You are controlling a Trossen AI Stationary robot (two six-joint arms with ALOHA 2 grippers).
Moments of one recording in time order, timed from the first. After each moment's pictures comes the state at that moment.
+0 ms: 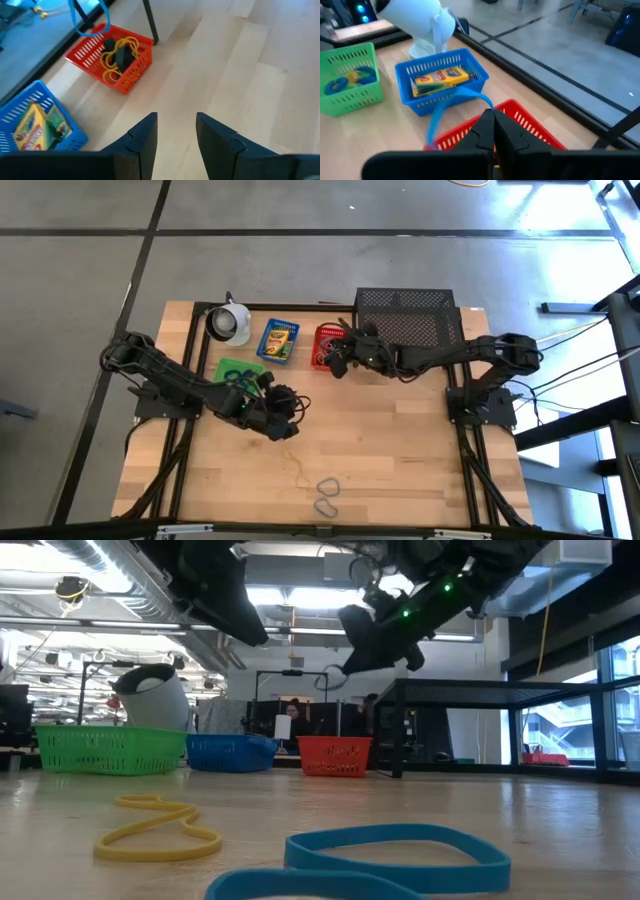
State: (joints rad) left arm -0.38 1.49 1.01 -0.49 -0.76 -0.58; right arm -0.11 1.60 0.90 0.22 0.51 0.25
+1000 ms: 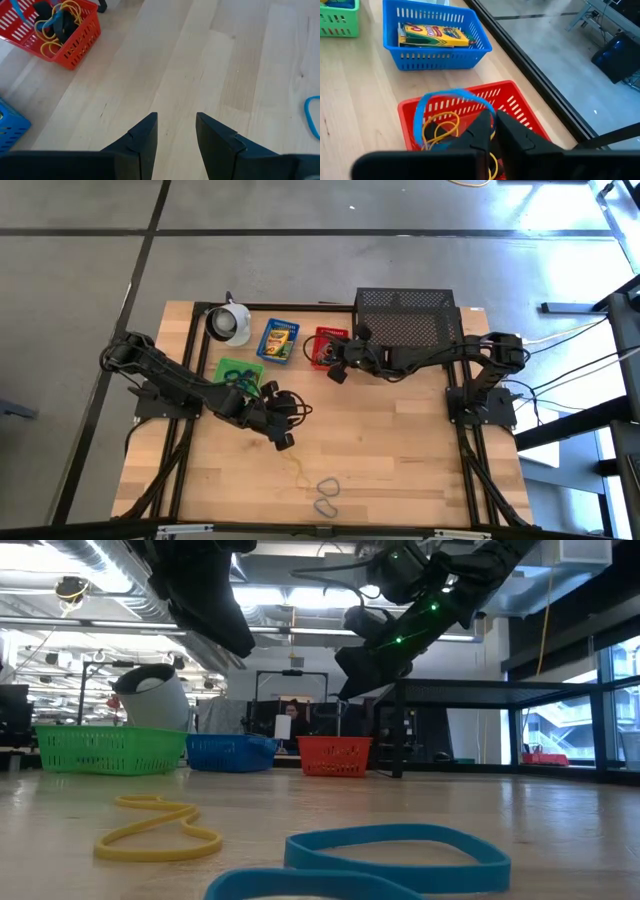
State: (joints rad) left arm -0.38 1.49 1.01 -0.49 -0.49 -0.58; right arm -0.12 1.71 0.96 0.13 0.52 -0.01
